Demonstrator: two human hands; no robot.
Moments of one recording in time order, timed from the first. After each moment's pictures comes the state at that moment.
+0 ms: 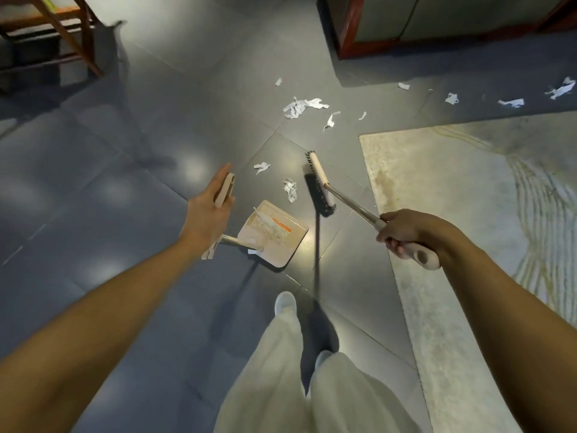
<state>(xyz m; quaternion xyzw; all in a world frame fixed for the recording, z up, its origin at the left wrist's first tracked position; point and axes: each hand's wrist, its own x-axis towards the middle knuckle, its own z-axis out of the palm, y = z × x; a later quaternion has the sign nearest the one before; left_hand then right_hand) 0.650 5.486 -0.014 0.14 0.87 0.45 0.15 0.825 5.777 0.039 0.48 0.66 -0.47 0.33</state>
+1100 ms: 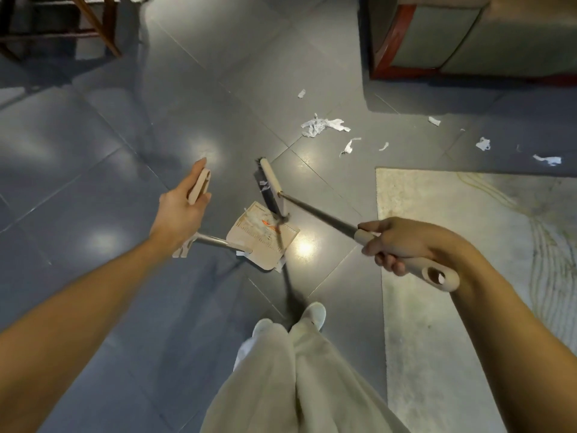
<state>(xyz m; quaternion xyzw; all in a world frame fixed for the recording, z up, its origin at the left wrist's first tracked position) 0.512 5.540 -0.019 0.04 0.90 0.41 0.12 0.661 5.859 0.071 0.41 0.62 -0.52 0.41</state>
